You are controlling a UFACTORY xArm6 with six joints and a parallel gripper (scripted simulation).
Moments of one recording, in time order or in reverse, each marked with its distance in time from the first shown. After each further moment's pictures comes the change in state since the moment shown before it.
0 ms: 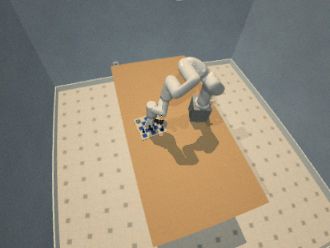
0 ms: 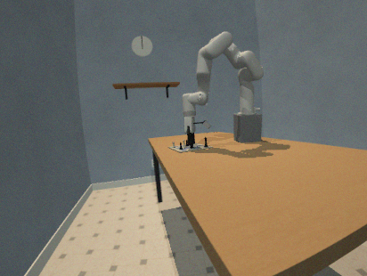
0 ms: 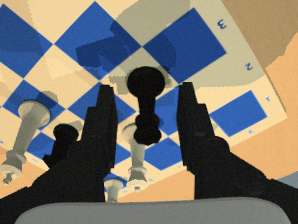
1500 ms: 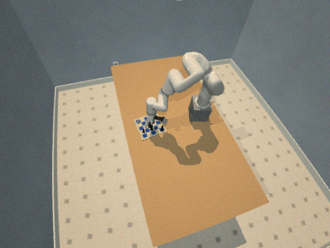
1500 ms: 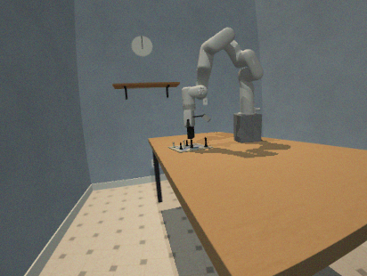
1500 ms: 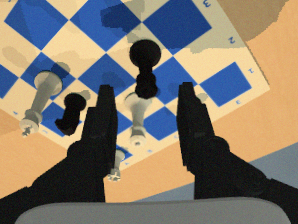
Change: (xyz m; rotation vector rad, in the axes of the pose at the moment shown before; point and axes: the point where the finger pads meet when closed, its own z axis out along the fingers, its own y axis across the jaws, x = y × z) arm 0.000 0.000 -0.039 0.000 0.000 0.000
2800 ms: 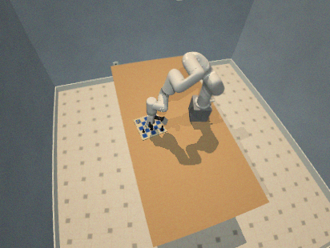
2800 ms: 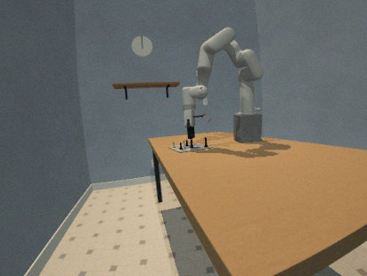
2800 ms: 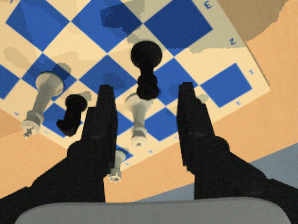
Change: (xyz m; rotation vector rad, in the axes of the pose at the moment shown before) arm 0.001 -0.001 0.000 0.000 0.000 0.000
